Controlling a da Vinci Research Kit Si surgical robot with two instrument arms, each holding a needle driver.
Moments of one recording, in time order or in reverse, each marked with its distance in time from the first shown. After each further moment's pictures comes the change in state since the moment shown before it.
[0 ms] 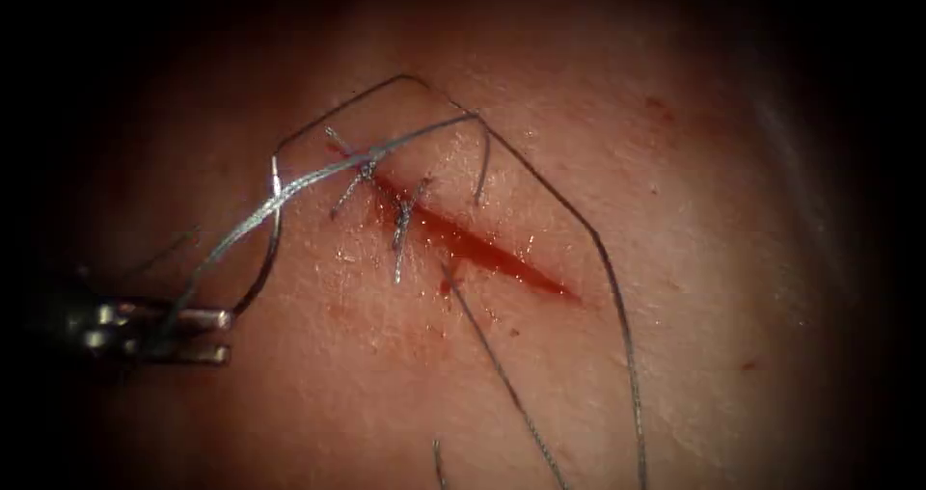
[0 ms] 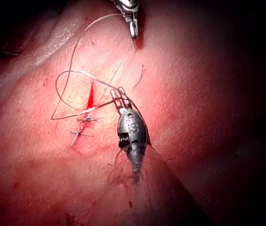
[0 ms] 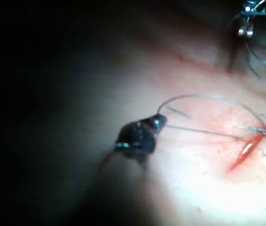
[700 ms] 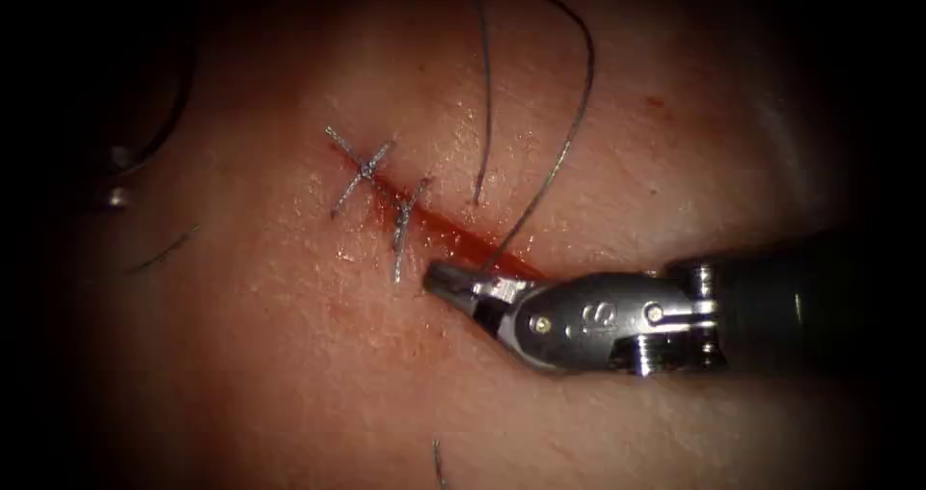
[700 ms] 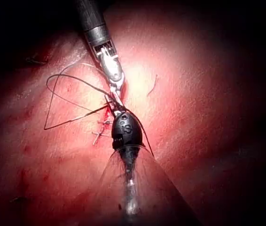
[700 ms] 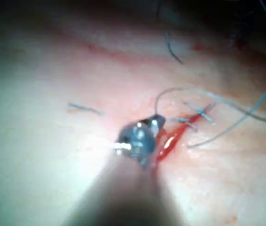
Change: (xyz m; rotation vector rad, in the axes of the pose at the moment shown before) right arm -0.008 0.013 0.017 -0.106 -0.014 0.048; left arm 0.009 -0.006 -0.003 0.095 -0.044 0.038
